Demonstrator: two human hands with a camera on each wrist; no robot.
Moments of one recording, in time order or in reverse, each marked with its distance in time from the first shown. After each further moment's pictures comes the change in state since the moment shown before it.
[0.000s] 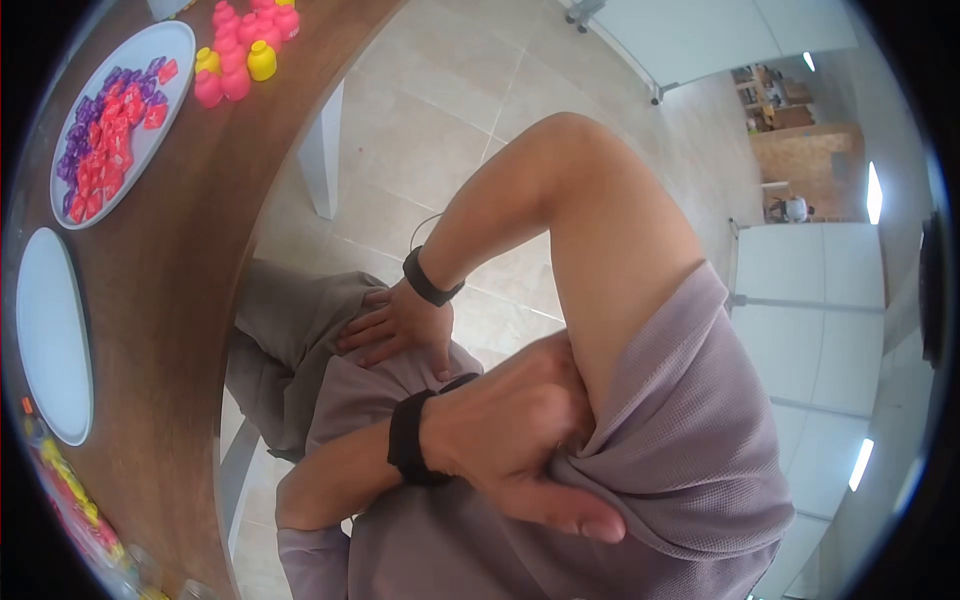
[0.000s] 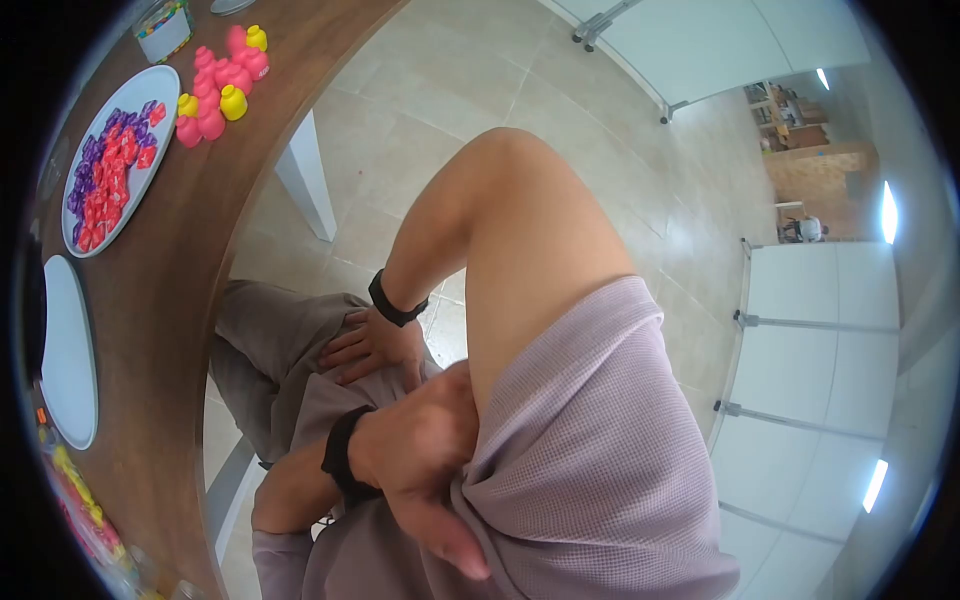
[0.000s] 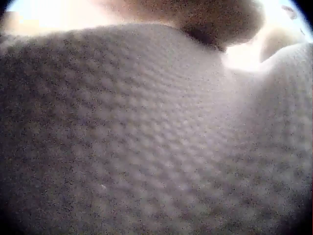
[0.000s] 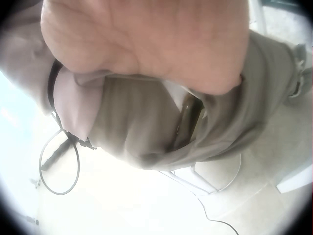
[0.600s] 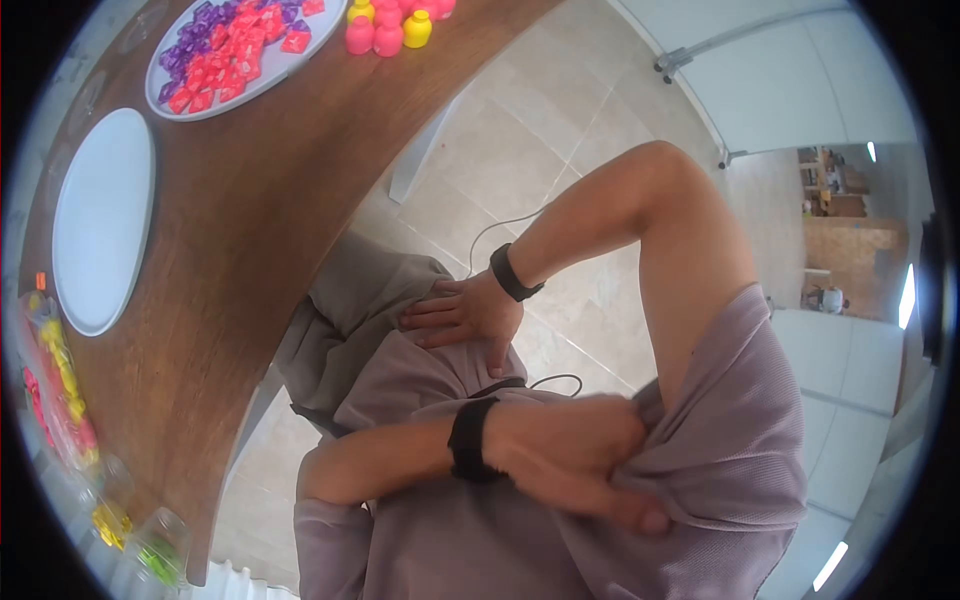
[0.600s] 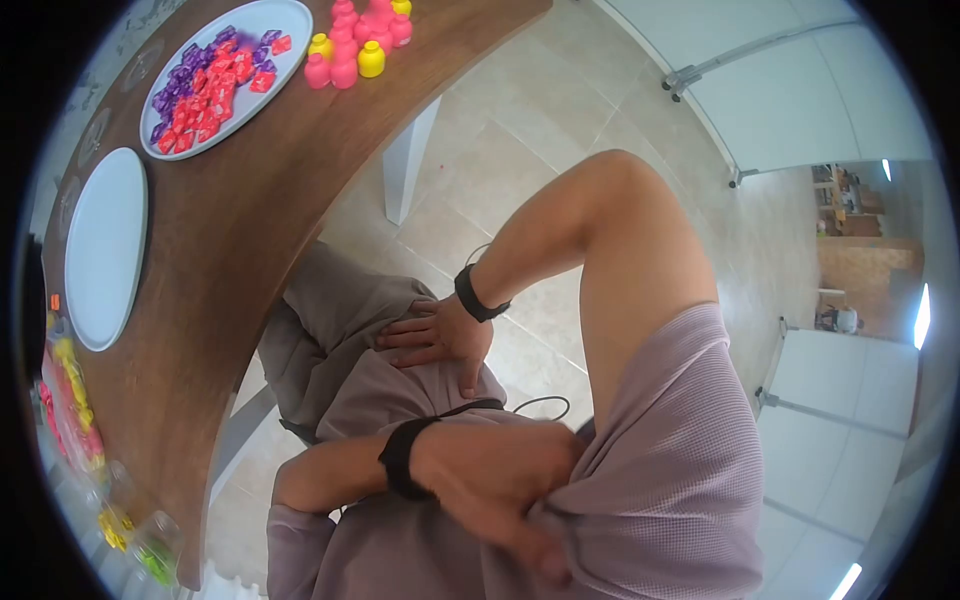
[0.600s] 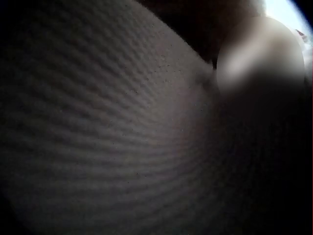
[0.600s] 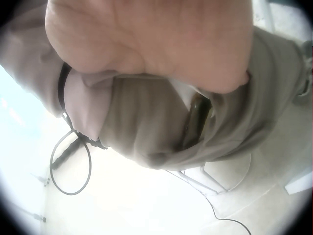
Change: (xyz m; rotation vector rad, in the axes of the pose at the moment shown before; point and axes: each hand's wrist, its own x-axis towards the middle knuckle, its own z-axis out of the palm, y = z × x) left_hand -0.018 0.012 0.021 -0.299 -0.211 -0.376; right_hand -0.008 0.002 -0.010 0.093 -0.074 -0.052
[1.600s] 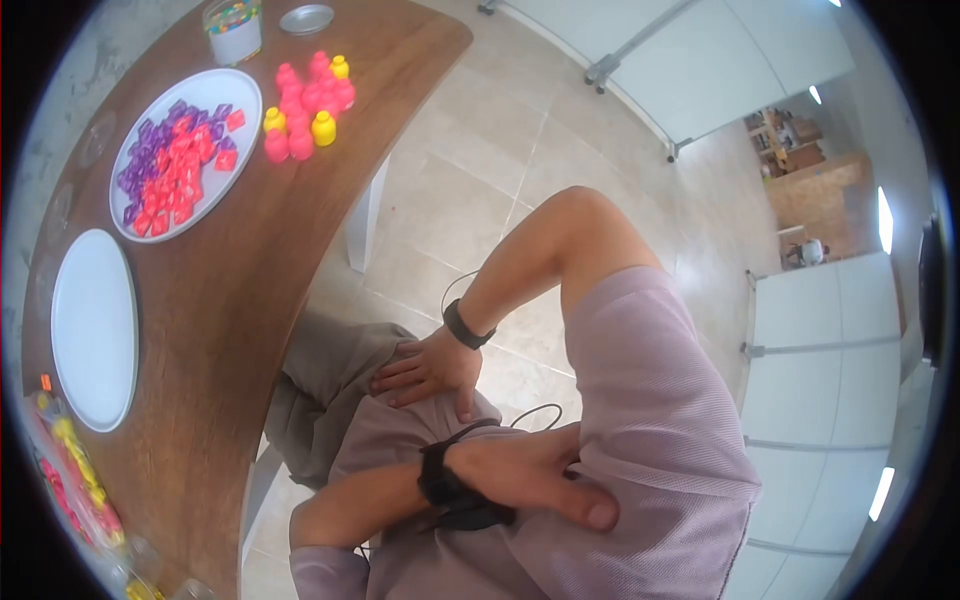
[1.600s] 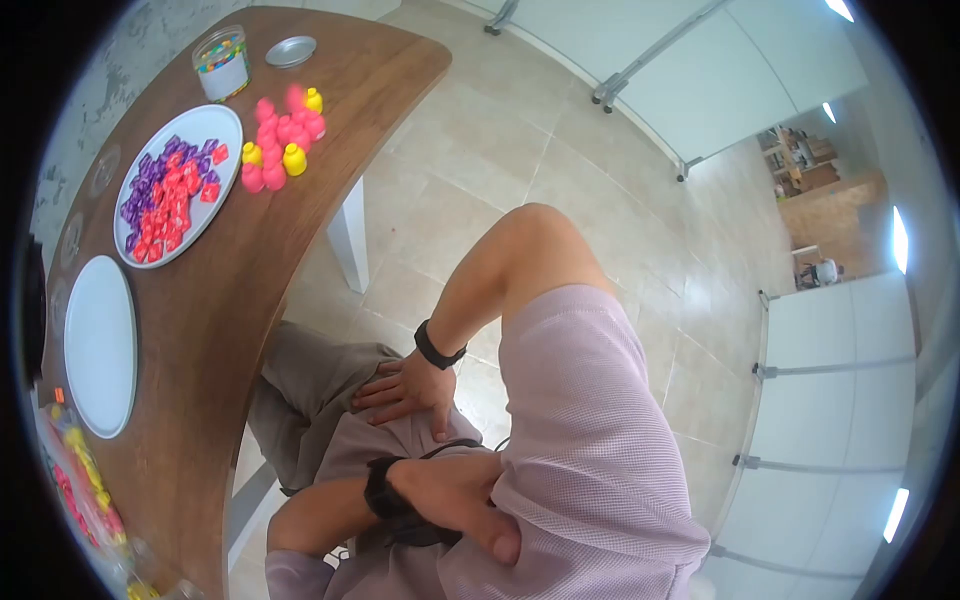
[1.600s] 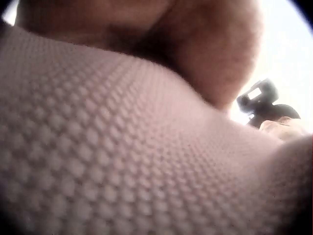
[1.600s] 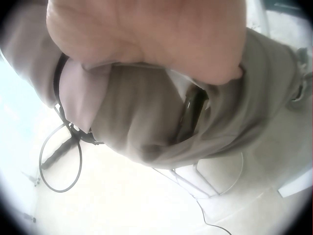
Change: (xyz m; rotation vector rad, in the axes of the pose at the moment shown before) left_hand -0.006 -0.004 -0.006 -0.610 -0.080 -0.364; right_hand 0.008 0.011 0.024 -0.058 0.132 -0.045
